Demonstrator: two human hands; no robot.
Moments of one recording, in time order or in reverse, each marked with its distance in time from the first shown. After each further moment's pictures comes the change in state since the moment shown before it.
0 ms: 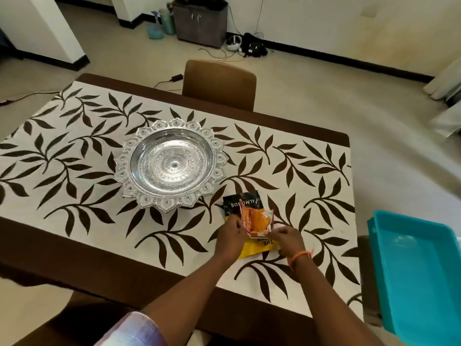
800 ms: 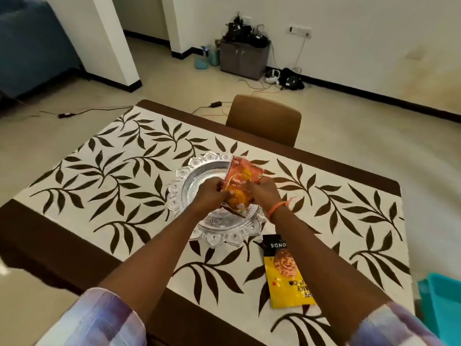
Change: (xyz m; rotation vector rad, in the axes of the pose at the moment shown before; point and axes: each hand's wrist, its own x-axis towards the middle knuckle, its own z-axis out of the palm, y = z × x) left_hand 0.117 0.032 -0.228 -0.121 0.037 0.062; right_hand -0.016 -0.254 0.148 0.081 -0.328 -0.457
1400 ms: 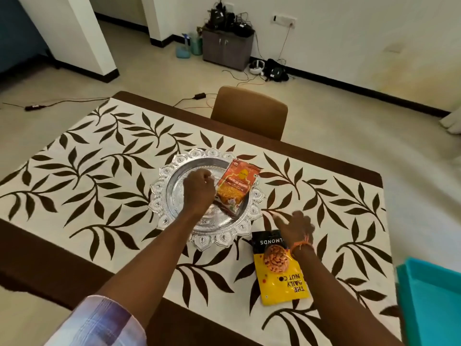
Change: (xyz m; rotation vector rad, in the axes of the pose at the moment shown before) left_hand 0.023 -0.005 0.023 0.207 0.397 0.092; right_hand -0.045 0.094 -0.082 -0.741 0.419 0.287
